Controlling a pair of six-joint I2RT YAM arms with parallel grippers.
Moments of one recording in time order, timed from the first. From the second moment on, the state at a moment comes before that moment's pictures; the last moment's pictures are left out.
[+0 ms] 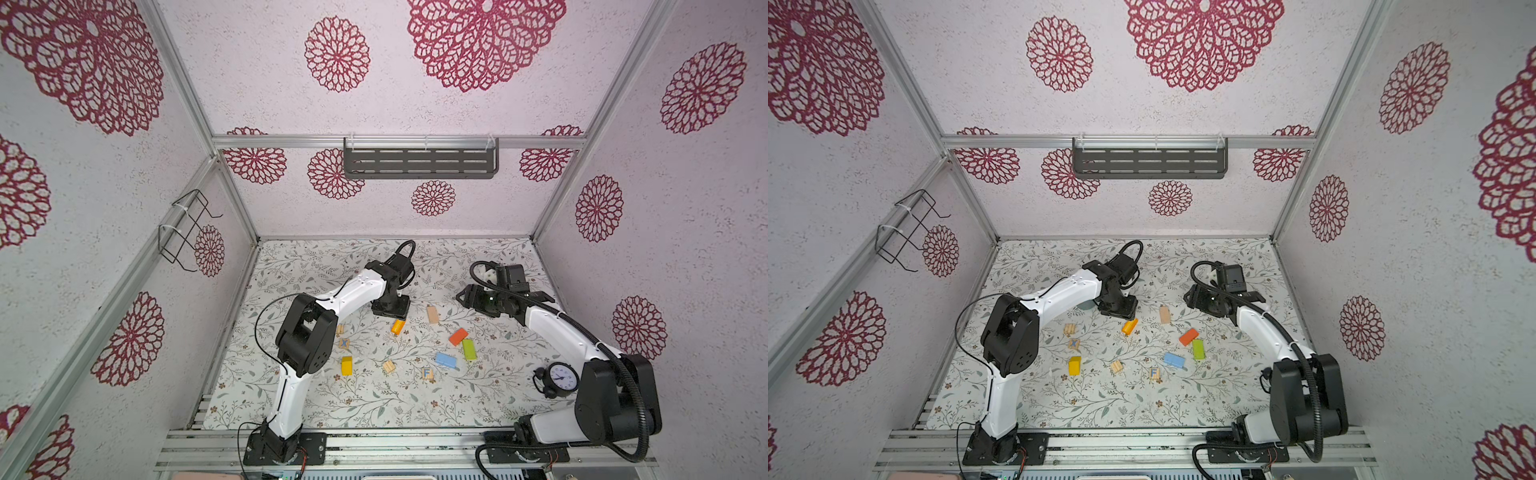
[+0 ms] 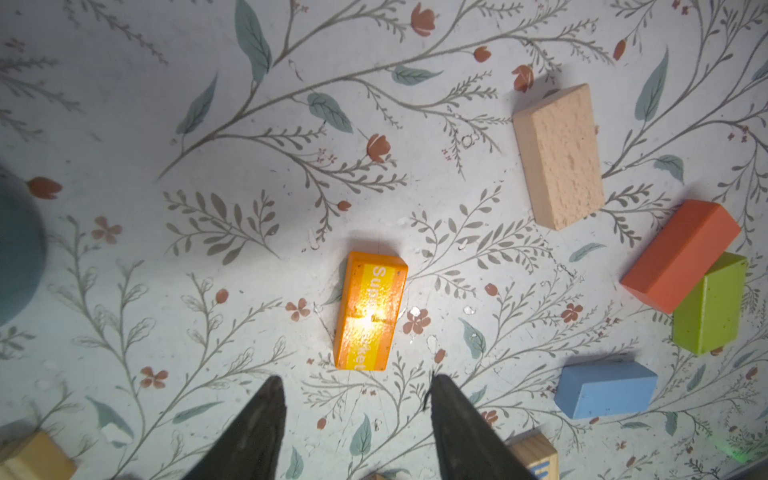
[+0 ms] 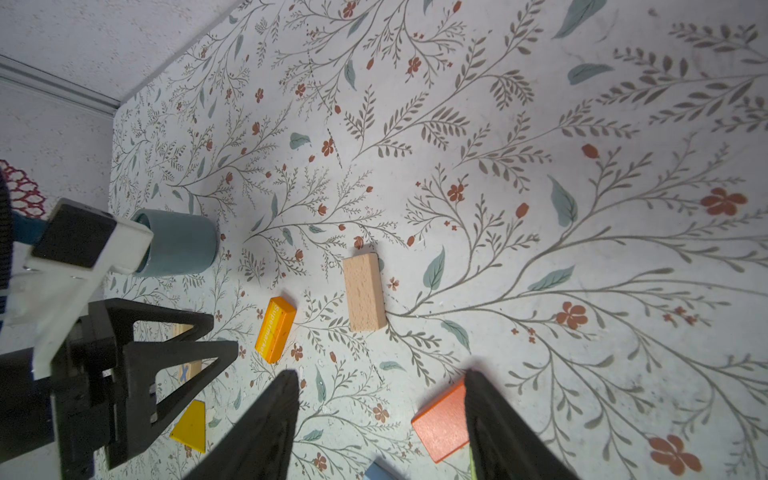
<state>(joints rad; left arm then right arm) -0.66 2.12 1.74 -0.97 0.08 -0.35 0.19 1.42 0.96 -0.41 -0.32 0.47</state>
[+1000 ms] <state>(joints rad) -0.67 2.23 1.77 -0.96 0.11 -0.36 0.19 1.42 0.95 -0.39 -0.33 0.47</state>
